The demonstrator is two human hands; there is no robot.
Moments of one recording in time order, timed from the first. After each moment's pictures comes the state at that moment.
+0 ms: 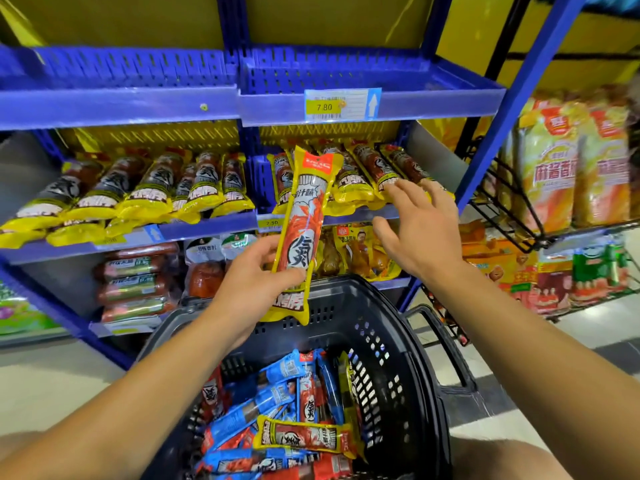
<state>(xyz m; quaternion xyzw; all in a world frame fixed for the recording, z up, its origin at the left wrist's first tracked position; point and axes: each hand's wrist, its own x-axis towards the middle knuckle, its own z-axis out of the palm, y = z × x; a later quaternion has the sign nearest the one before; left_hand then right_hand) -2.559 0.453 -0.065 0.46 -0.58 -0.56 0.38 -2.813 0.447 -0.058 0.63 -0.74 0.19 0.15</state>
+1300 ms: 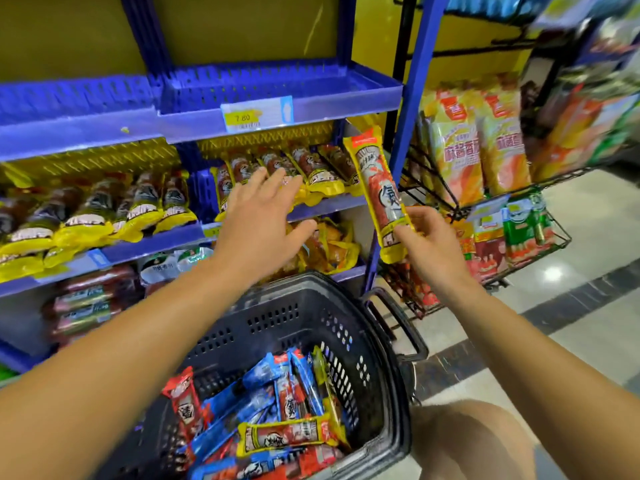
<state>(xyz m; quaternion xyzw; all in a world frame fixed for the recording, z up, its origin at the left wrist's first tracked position) -2.636 0.438 -0.013 0.41 -0.89 0.02 0.20 -2.857 0.554 -0.049 0.40 -0.74 0.51 -0.18</state>
